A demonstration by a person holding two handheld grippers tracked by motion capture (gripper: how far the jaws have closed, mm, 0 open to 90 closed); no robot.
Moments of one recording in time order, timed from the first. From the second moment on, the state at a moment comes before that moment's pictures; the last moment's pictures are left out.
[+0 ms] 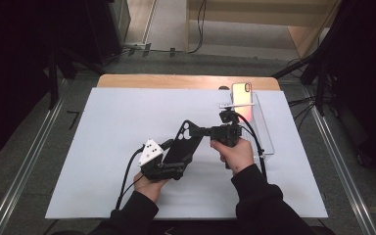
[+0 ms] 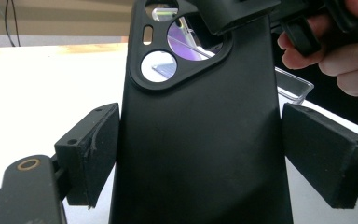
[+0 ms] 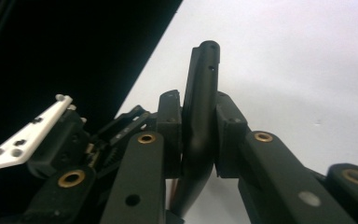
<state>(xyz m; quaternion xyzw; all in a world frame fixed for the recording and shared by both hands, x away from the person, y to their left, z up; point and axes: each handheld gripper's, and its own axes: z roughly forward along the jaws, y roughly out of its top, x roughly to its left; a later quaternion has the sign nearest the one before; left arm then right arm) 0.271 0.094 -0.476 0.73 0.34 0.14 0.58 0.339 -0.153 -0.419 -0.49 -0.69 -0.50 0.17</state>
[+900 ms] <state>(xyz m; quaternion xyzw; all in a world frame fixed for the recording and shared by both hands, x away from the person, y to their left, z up) 0.277 0.095 -0.449 0.77 0.36 0.08 0.53 0.326 -0.156 -0.391 -0.46 -0.72 -0.50 0.11</state>
